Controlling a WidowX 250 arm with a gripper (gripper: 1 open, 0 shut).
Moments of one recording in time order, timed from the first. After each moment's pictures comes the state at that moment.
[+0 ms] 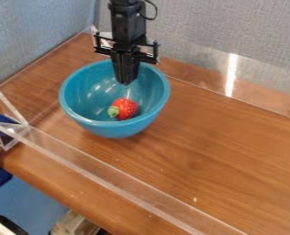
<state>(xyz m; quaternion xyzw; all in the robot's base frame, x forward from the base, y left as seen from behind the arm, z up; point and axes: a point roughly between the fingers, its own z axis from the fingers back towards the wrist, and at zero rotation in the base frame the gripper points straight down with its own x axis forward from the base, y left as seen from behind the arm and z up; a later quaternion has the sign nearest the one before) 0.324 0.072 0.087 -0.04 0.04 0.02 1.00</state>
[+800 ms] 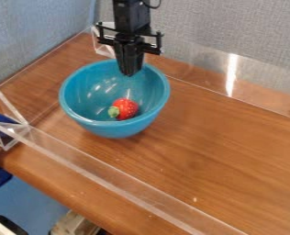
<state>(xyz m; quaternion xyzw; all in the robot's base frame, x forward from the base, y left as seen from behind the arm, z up) 0.325 0.065 0.105 -0.05 0.02 0.00 1.00</state>
